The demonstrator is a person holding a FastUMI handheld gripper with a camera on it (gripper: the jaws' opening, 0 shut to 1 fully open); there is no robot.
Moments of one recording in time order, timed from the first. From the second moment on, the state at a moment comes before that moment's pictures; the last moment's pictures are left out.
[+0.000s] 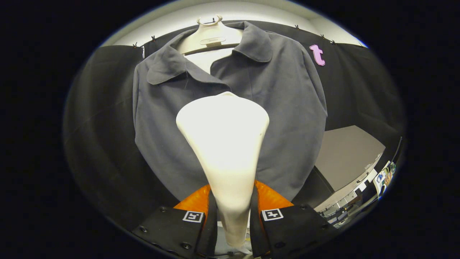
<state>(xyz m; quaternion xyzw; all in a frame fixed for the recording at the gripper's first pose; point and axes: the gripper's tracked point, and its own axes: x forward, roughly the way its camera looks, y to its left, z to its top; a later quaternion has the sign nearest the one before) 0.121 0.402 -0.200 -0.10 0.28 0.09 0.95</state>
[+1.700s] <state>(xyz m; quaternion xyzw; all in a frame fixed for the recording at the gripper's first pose) 0.144 0.414 -0.311 -0.14 0.35 0.07 0.92</state>
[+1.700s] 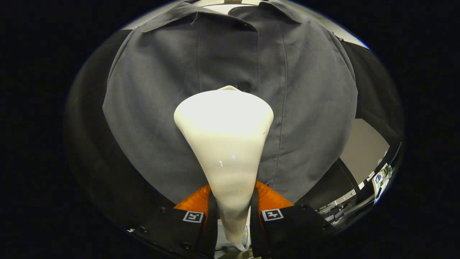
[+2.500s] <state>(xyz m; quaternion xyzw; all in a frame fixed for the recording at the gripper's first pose) 0.118 0.398 -0.397 -0.18 0.41 0.07 0.89</state>
